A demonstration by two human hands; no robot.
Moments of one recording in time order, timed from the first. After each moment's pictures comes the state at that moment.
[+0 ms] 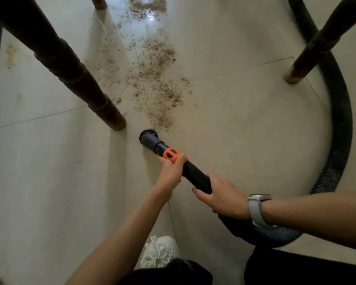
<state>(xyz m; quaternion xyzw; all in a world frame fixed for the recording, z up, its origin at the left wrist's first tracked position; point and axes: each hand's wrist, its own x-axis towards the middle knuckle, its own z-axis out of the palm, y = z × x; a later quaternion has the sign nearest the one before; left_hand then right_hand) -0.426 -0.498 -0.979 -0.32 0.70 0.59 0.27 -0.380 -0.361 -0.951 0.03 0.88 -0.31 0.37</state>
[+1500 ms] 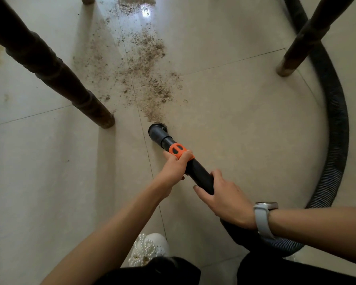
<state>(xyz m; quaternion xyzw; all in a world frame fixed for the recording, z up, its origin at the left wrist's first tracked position) -0.423 -0.461 -0.966 -0.27 0.72 0.56 0.32 -0.358 -0.335 -0.947 0.08 0.89 -0.31 0.31</state>
